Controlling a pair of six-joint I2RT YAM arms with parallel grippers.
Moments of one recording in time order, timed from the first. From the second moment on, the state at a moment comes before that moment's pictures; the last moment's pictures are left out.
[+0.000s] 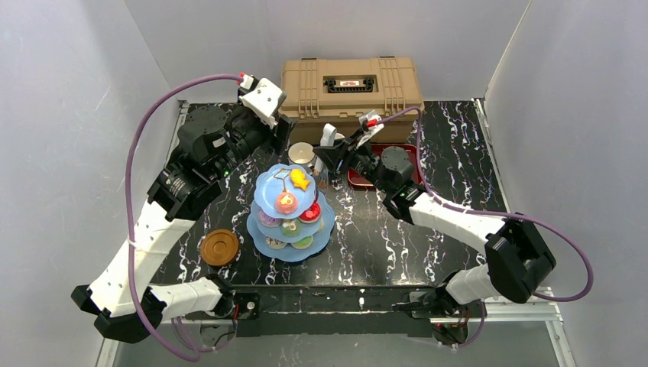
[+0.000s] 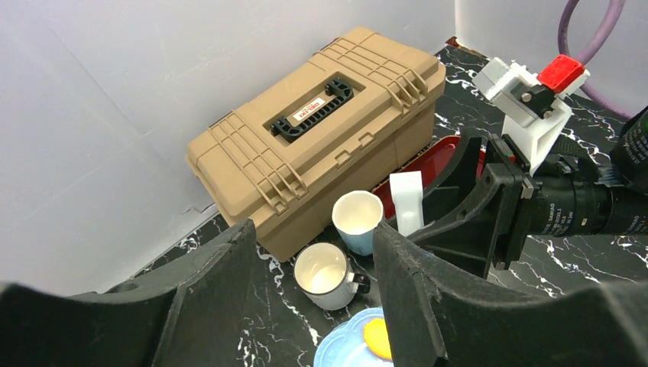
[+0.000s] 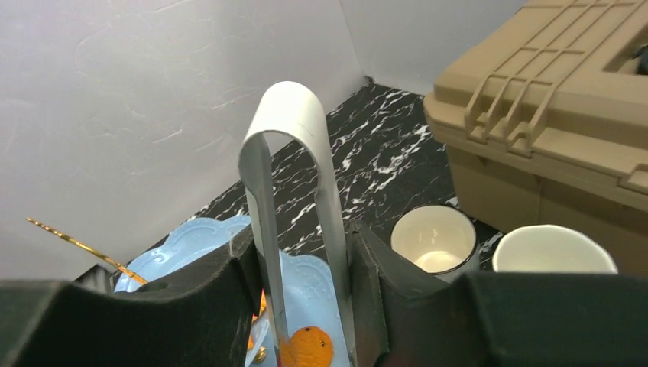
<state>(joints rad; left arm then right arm) -0.68 1.12 1.57 -0.51 -0.07 0.26 0.77 1.39 0.86 0.69 -0.15 0.39</state>
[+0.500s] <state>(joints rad) -0.68 1.12 1.57 -0.51 -0.07 0.26 0.77 1.30 0.85 0.72 -0.07 0.37</state>
